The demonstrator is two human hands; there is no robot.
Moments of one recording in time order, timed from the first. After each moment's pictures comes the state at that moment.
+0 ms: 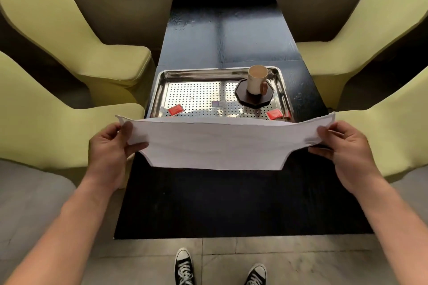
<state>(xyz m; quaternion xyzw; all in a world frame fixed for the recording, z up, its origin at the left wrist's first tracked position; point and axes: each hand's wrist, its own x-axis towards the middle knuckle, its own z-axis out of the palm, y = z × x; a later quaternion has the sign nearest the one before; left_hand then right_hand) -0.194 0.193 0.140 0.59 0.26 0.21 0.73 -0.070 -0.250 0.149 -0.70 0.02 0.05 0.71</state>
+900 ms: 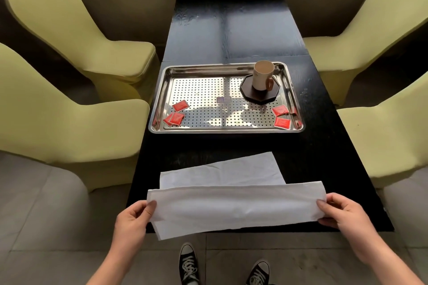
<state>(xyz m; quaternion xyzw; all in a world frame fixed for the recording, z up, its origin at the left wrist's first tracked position) -0.326 0.154 0.011 0.70 0.34 0.04 0.63 -0.169 -0.297 0.052 -0.77 0.15 0.21 0.58</state>
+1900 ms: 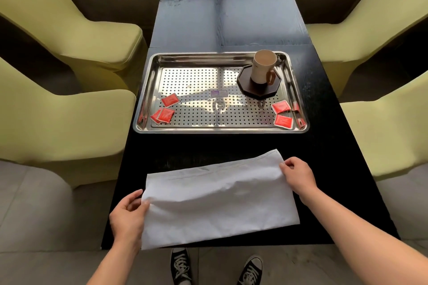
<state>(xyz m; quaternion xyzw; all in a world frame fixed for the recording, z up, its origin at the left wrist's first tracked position) -0.258 0.164 -0.064 0.60 0.52 0.10 0.60 -0.040 -0.212 -0.044 -0.91 0.12 0.17 0.35</state>
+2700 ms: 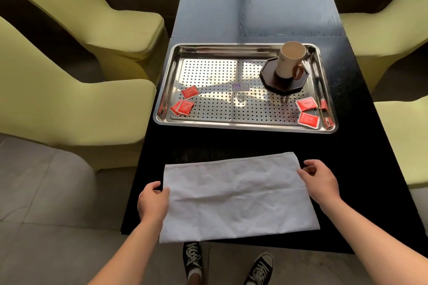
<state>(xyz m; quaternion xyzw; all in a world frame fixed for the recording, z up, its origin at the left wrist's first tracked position) -0.237 0.163 -0.060 0.69 0.58 -0.02 0.43 -0.045 -0.216 -0.075 -0.92 0.13 0.14 0.34</state>
